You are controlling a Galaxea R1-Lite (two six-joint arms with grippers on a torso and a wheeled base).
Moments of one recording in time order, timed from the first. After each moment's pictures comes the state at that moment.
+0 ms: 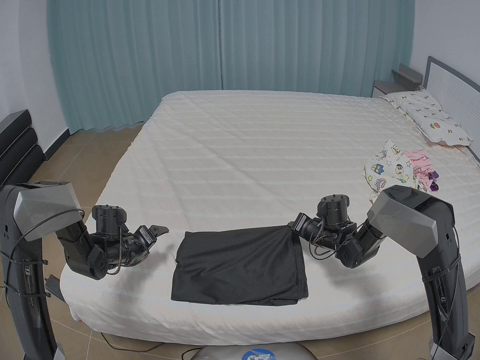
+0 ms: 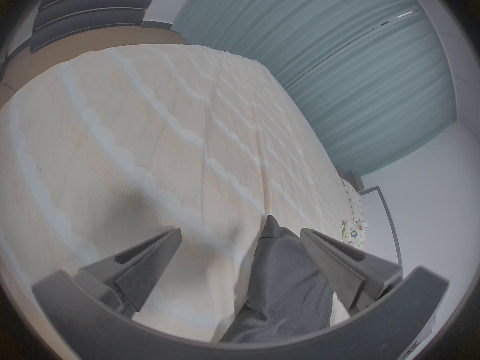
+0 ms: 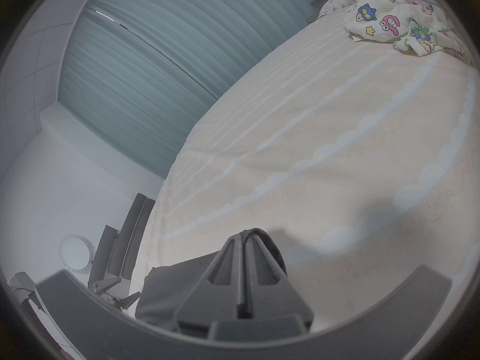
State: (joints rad) left arm -0.08 2.32 -0.75 -0.97 -0.24 -0.83; right arm 0.37 2.59 -1.25 -0.90 0.08 0.79
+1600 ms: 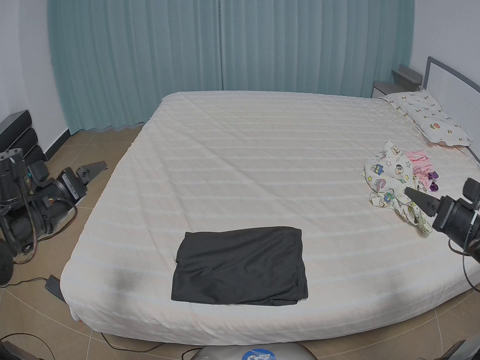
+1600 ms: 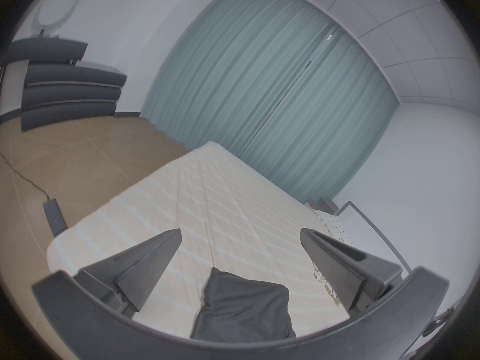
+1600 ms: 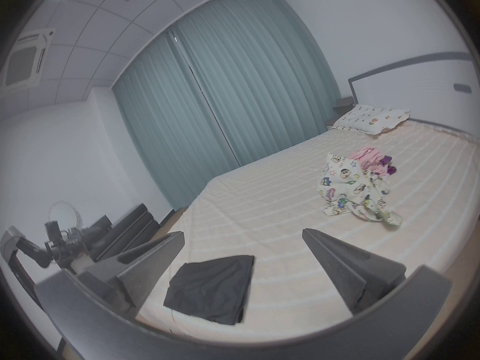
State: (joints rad) left arm -0.06 1.31 -0.54 -0.61 -0.08 -0.58; right arm 0.15 1.14 -0.34 -0.65 0.08 0.37
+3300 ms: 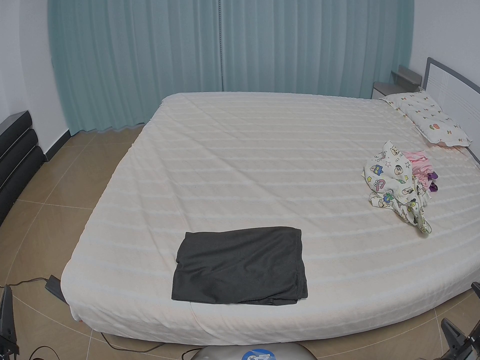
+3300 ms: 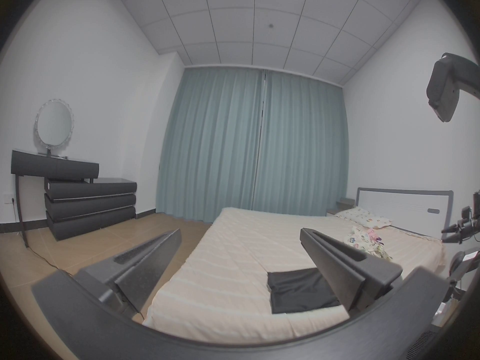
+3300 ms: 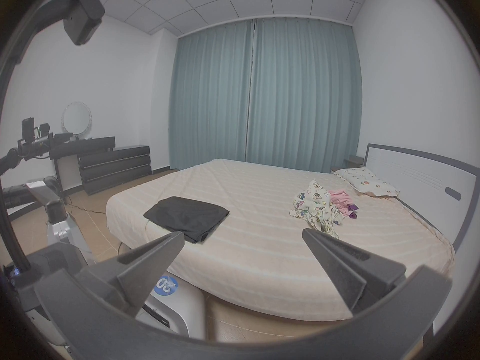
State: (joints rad) left arm 0.00 0.01 -0.23 0.01 0.06 -0.11; right arm 0.20 0.11 -0.19 0.22 0.04 -0.13
